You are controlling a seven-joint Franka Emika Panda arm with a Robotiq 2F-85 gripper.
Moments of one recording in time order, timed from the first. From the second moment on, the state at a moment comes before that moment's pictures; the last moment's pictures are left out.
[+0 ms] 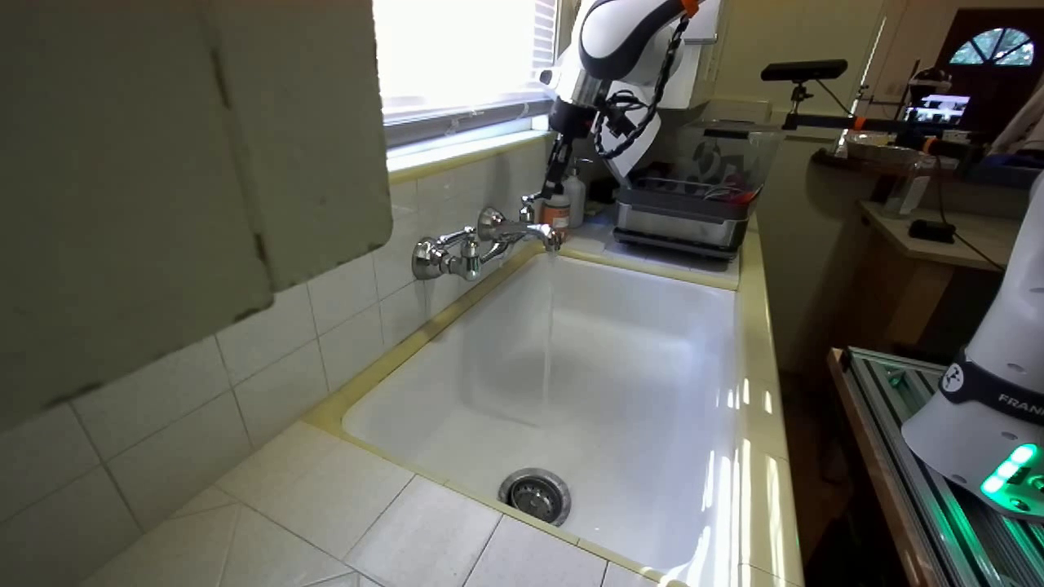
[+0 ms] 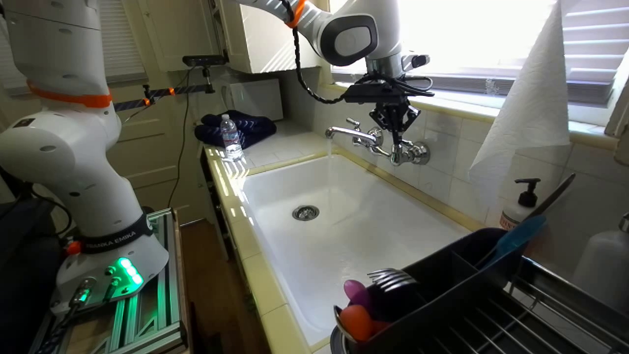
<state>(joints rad) -0.19 0.27 -0.09 -1.88 0.13 2.43 -0.72</state>
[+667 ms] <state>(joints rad) -0.23 0.30 -0.08 -1.86 0.13 2.61 -0.65</state>
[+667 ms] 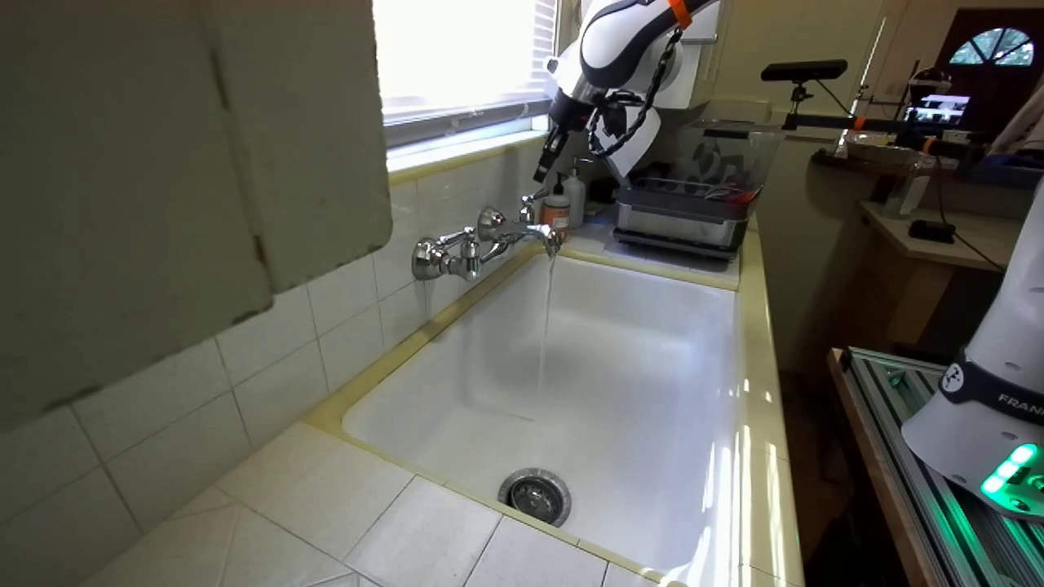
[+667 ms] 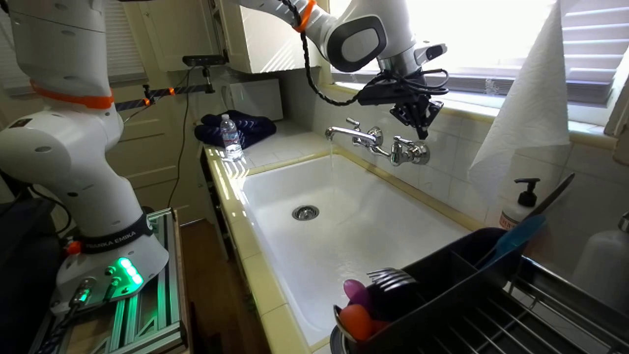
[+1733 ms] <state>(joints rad) -0.18 0.23 -0.10 -1.86 -0.09 2.23 -0.33</state>
